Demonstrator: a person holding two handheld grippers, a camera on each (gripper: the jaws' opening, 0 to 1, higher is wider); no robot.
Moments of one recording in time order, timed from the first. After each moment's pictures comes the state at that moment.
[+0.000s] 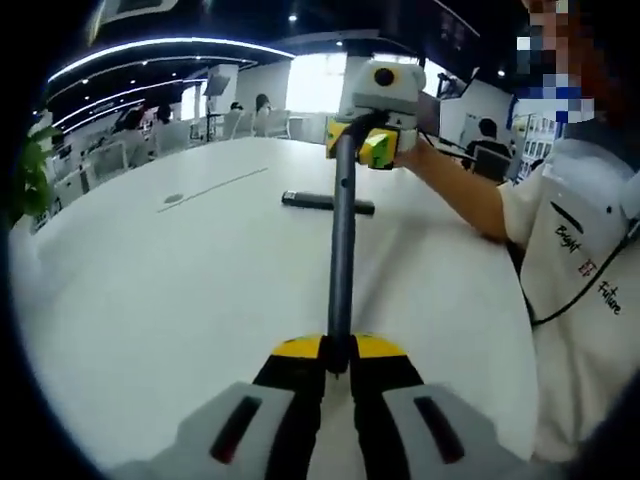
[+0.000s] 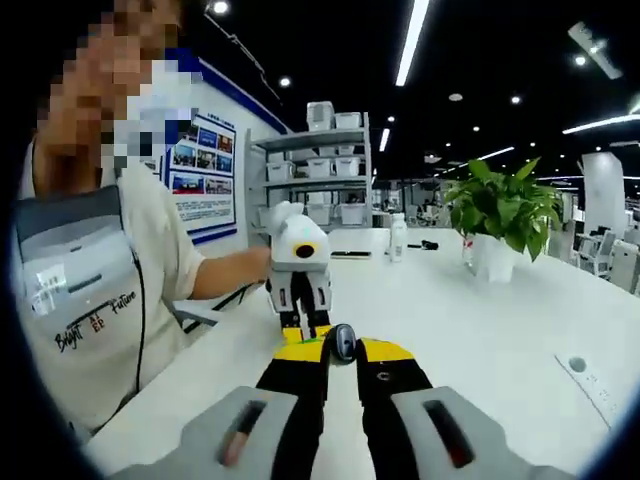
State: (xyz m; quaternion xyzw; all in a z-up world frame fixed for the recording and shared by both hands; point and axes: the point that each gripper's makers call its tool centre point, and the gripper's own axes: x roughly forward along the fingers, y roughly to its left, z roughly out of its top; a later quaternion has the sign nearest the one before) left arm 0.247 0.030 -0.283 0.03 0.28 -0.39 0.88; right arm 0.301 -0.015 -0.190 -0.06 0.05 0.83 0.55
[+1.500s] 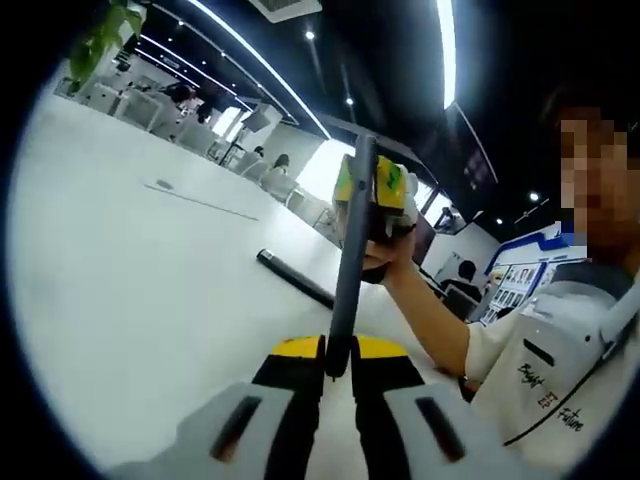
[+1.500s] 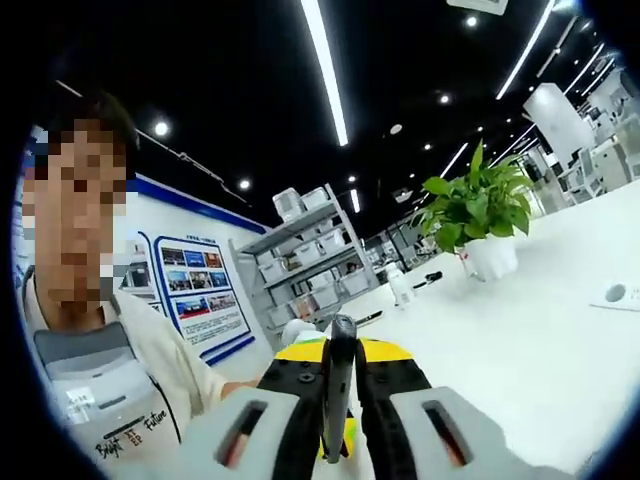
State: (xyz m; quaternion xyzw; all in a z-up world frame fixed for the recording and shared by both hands) left arm 0.274 -0.021 -0.256 -0.26 0.18 -0.39 0.87; right arm 0.319 0.000 -0.154 0.18 0.13 0.81 0.54
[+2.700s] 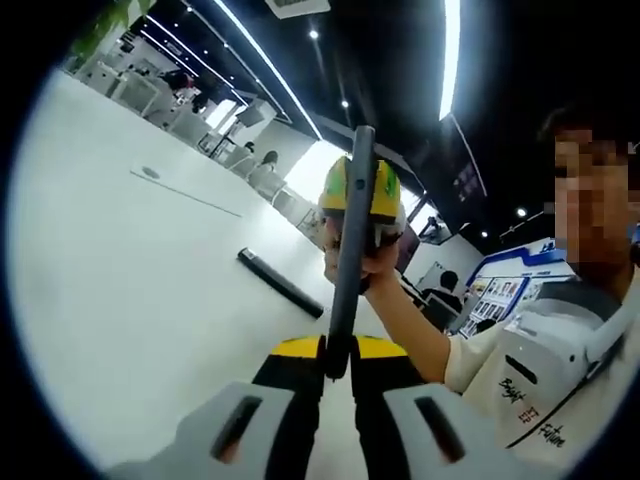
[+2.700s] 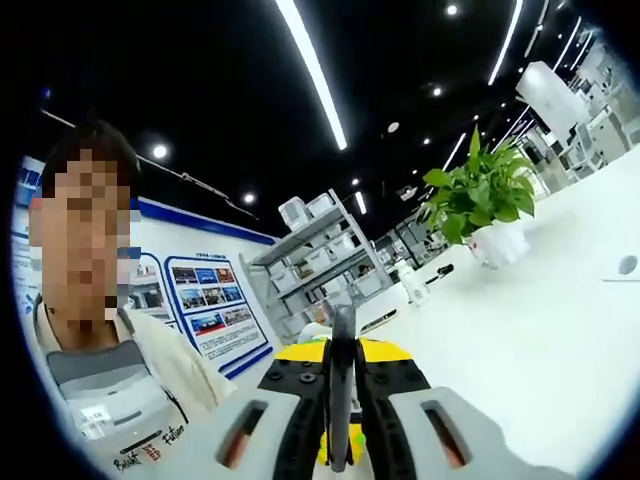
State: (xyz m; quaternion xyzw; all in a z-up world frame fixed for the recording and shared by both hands) left arm 0.275 -0.034 -0.247 -0.30 0.18 -0.42 0.84; right arm 0.311 0.003 -0.157 0.21 0.16 0.82 0.51
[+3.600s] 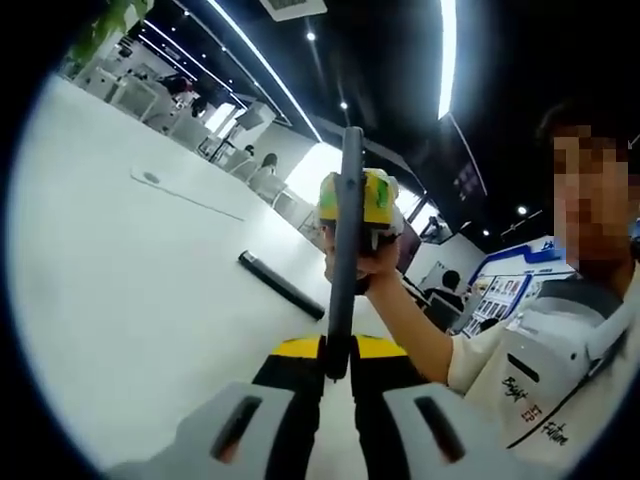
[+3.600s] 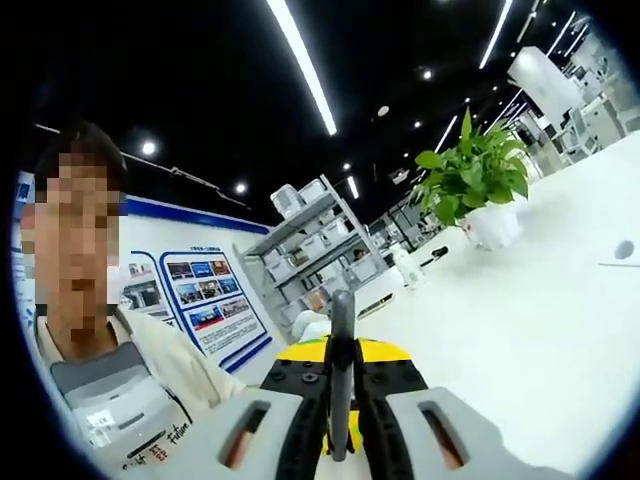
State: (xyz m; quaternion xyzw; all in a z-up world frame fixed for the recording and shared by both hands) left arm 0.276 -0.034 -0.246 -0.29 0.17 -0.41 0.85; right arm 0.316 0.003 -0.164 0.20 0.19 0.81 0.51
